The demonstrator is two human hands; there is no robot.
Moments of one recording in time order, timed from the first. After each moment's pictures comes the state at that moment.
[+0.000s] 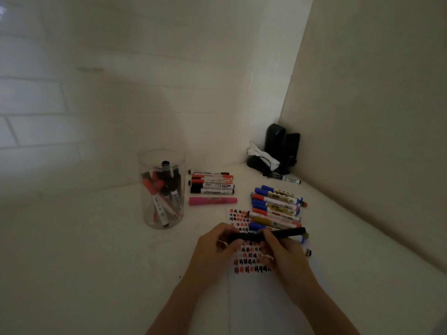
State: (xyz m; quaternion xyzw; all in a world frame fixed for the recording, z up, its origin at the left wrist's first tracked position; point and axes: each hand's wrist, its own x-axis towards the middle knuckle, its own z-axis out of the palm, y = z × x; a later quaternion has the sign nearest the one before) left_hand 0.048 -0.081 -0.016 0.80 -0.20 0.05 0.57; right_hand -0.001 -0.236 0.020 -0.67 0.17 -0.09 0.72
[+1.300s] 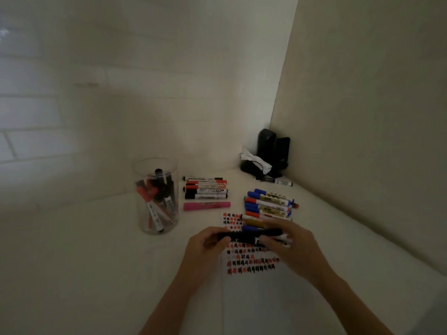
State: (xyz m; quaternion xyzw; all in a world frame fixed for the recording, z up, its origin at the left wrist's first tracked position) left_hand 0.043 -0.078 -0.006 0.74 -0.15 0.03 0.65; right_hand -0.012 -0.283 0.056 -0.92 -0.02 -0.16 0.35
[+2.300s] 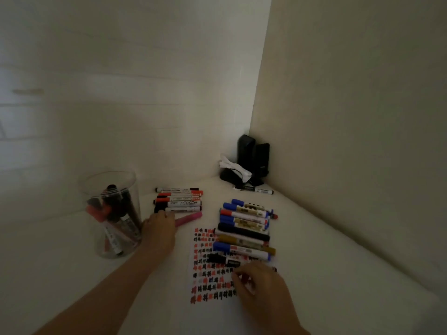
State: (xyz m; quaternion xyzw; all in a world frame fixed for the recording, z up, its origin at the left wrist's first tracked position) left_hand 0.162 -0.088 -0.004 0.99 -0.04 0.11 0.05; right_hand -0.011 -0.290 0.003 -0.96 -0.03 -0.15 0.23
